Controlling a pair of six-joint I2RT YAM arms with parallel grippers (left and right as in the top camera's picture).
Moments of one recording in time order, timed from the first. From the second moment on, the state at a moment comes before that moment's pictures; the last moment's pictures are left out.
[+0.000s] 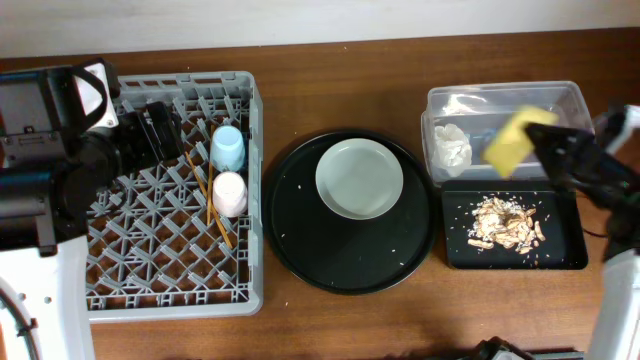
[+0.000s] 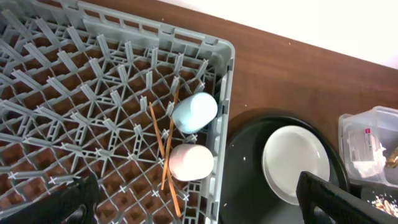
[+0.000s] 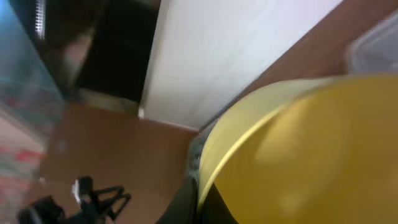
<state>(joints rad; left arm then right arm) 0.06 1.39 1.84 -1.28 0.12 -0.22 -0.56 1.14 1.08 -0.44 -1.22 0.74</state>
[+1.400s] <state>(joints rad) -0.02 1.39 1.83 -1.24 0.41 -0.23 -0.02 1.40 1.39 -1.25 0.12 0.42</state>
